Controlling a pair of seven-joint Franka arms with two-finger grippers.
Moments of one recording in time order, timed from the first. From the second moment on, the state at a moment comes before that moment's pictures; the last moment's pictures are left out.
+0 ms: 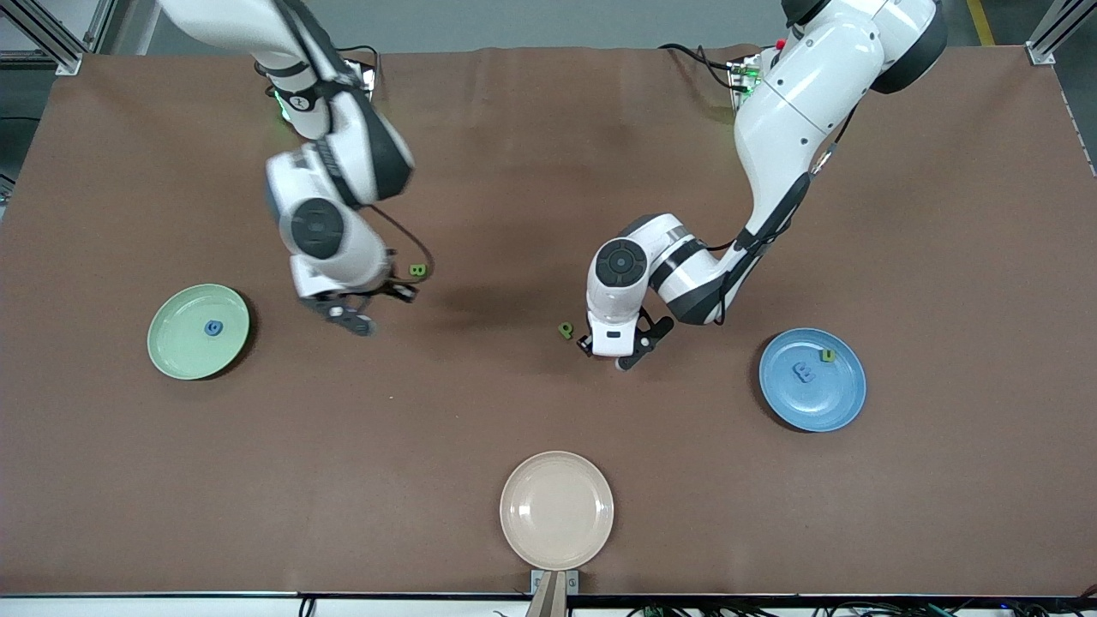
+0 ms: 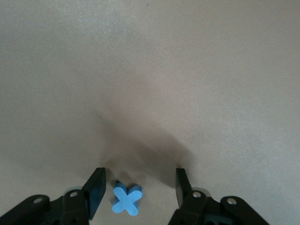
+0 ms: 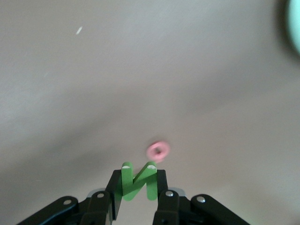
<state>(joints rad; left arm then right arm) -0.30 0.83 -0.44 -1.61 0.45 2.33 -1.67 0.37 0.22 -0.04 -1.99 0.03 2.01 0.72</state>
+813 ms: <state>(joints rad) -0.30 0.80 -0.45 -1.65 0.45 2.33 -1.72 -0.23 0.25 -0.05 -2.15 -0.02 2.32 -0.36</state>
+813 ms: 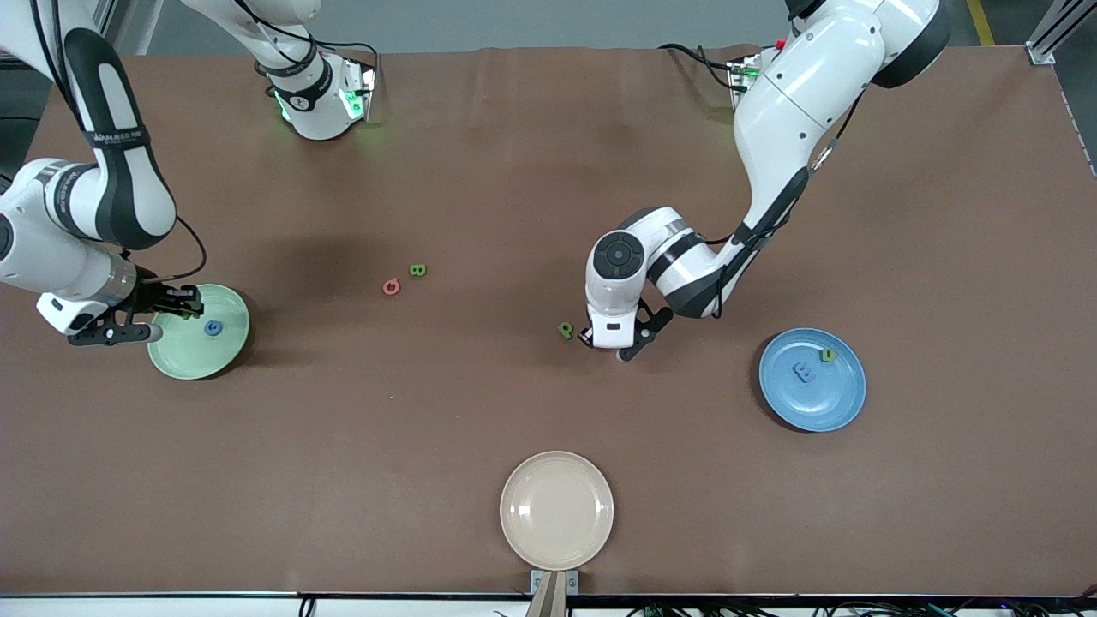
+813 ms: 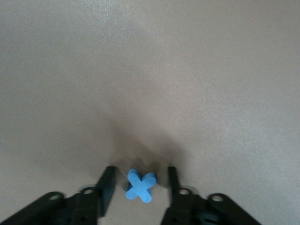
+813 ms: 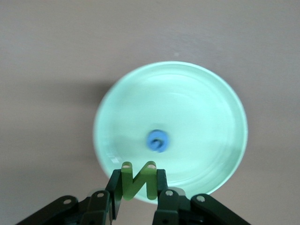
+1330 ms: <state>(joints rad) -0.26 0.76 -0.44 -1.65 0.46 2.33 -1.68 -0.30 0.39 -0.05 -2.16 -0.03 2.51 -0.44</state>
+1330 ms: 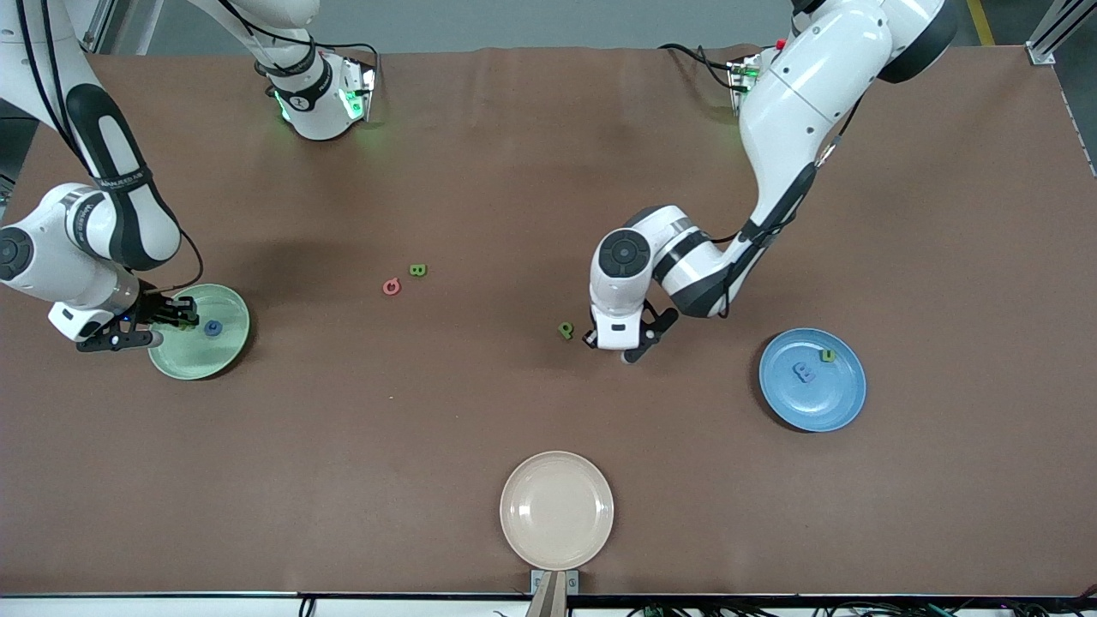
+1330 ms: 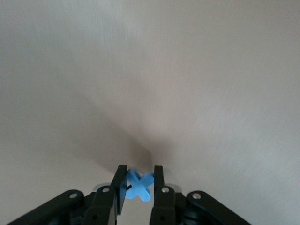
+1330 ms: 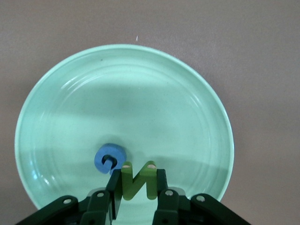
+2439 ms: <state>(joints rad) 0.22 0.67 -0.44 -1.71 0.53 2.24 -1.12 -0.23 0.24 -0.02 -2.16 -0.02 2.27 -0.35</state>
